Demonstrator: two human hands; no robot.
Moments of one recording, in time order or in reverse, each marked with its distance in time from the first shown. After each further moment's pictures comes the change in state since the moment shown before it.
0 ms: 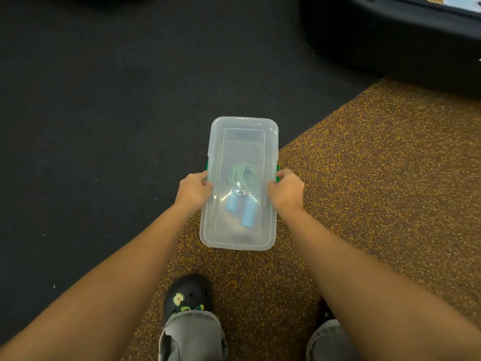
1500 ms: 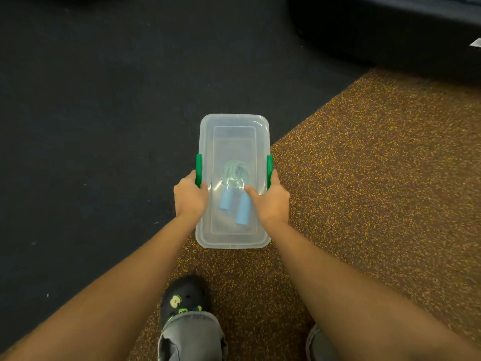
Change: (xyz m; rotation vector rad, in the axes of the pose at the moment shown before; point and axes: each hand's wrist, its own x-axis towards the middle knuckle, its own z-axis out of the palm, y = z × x) left_hand 0.000 -0.009 0.025 -0.008 0.258 0.066; right_hand -0.026 0.008 0.016 0.125 -0.061 0.068
